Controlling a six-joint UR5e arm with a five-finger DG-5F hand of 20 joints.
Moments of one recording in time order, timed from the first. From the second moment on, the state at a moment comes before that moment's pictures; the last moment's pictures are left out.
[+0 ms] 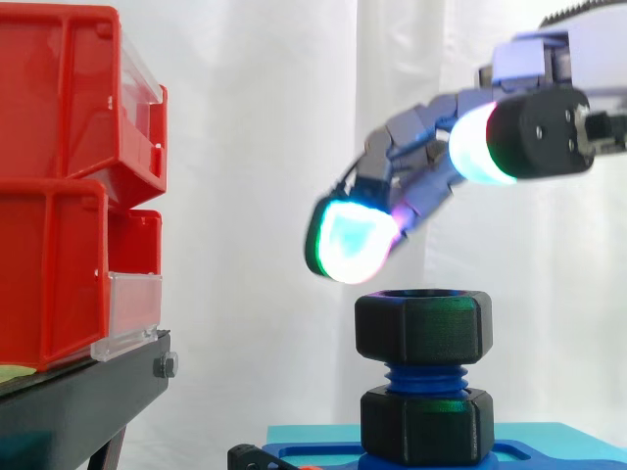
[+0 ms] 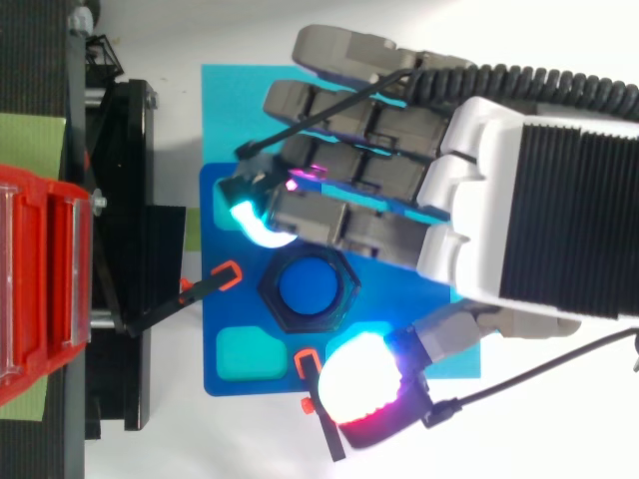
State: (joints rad) arm 0.21 -2.10 -1.24 -2.95 -1.37 -1.58
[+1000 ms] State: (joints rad) arm 0.29 -2.16 -1.22 -2.88 -1.35 -1.58
